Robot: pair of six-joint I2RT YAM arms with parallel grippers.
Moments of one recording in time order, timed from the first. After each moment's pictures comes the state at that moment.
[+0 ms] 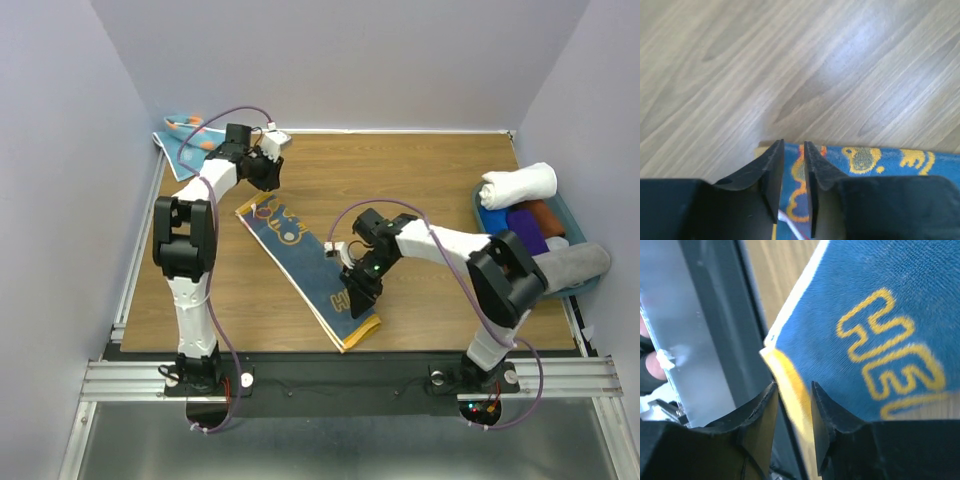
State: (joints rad) left arm -0.16 2.12 1.66 -0.42 0.48 0.45; right arm 0.69 1.80 1.13 -0.81 -0.82 -0.37
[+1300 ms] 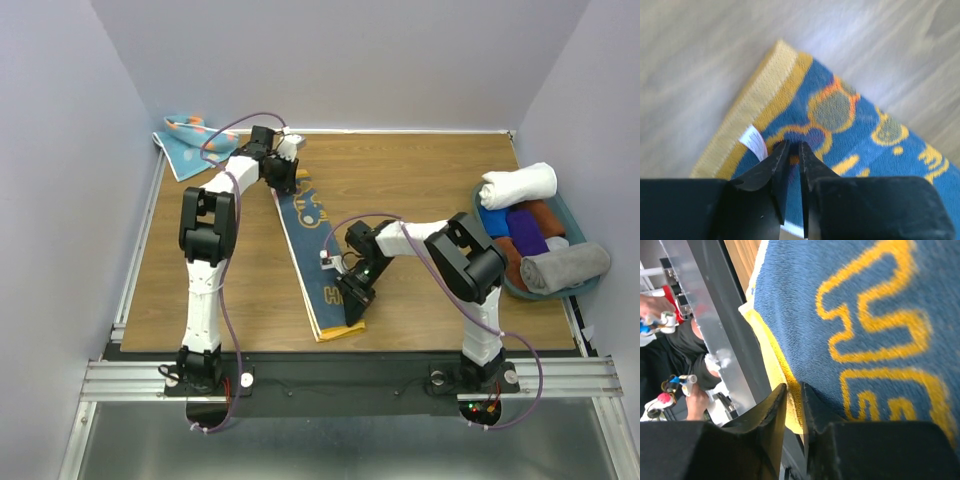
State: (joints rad) left arm -0.21 2.33 1.88 -0.49 0.43 0.21; right arm 0.68 2.02 1.16 -0.80 -0.93 -0.27
